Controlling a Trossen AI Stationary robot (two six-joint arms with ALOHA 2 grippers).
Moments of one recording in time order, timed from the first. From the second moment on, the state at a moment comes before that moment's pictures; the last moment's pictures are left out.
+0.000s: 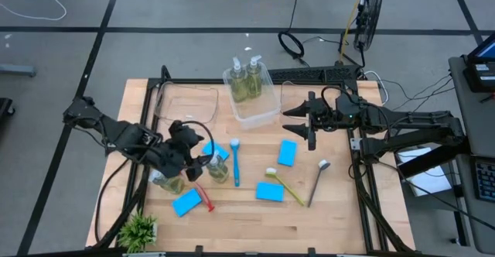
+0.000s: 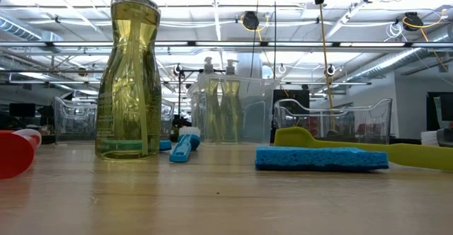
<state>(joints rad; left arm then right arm) -0.49 1.27 1.38 -1.02 -0.64 -0.78 -0.06 0.96 0.89 -0.10 0.00 0.15</state>
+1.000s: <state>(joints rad) -0.56 1.46 1.38 -1.12 -0.64 -1.01 -0.06 0.96 0.89 -0.10 0.00 0.14</state>
